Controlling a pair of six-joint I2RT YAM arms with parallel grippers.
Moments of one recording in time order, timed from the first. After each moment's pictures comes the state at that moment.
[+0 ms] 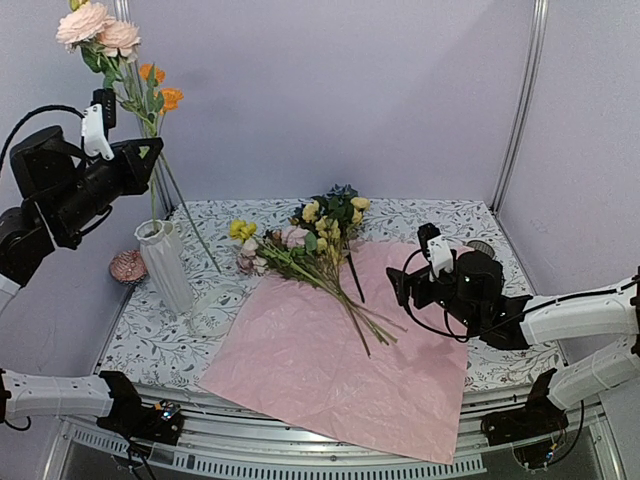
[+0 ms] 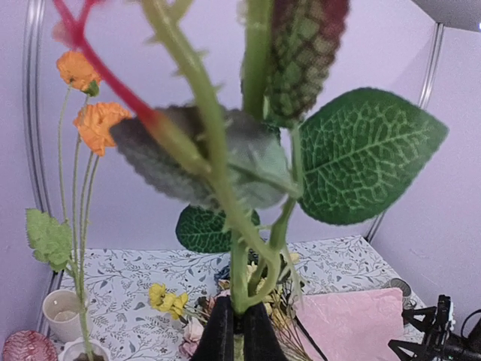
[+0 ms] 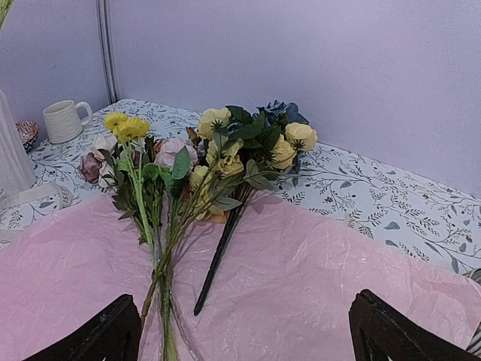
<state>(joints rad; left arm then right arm) -0.70 0.88 1.28 -0.39 -0.40 -0.22 0.84 1.27 0.50 0.55 0.36 0.05</state>
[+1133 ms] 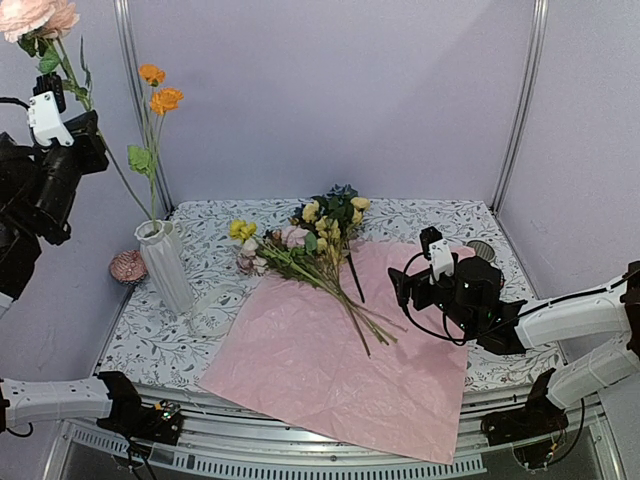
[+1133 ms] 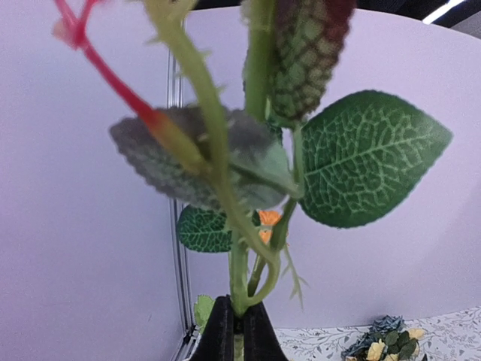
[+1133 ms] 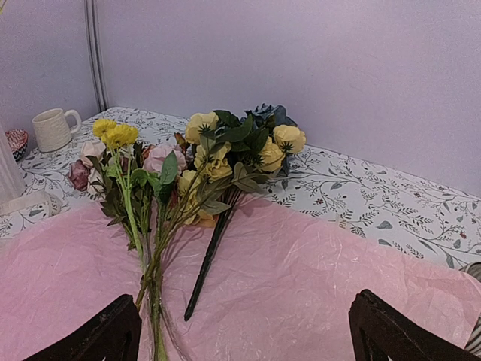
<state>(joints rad) -0.69 0.81 1.25 -0.08 -0.81 0.23 0.84 1.32 0.46 0.68 0.41 0.05</state>
